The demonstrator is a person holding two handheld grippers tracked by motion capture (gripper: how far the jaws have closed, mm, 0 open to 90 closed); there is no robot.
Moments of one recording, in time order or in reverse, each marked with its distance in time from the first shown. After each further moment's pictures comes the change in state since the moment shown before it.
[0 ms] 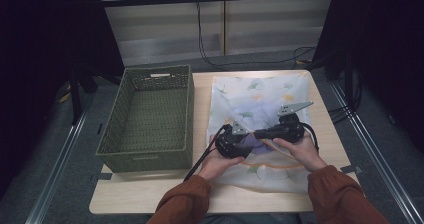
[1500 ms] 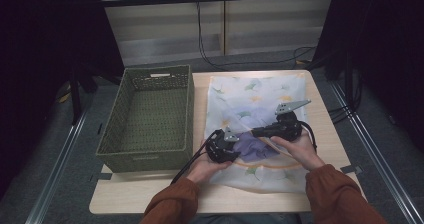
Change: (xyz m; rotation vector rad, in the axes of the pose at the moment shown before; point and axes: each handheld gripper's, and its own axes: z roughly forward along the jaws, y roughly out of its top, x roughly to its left) left arm 0.011 -0.024 -0.007 0.097 0.015 0.070; right arm 0.002 0.007 0.004 -0.004 -0.008 -0.017
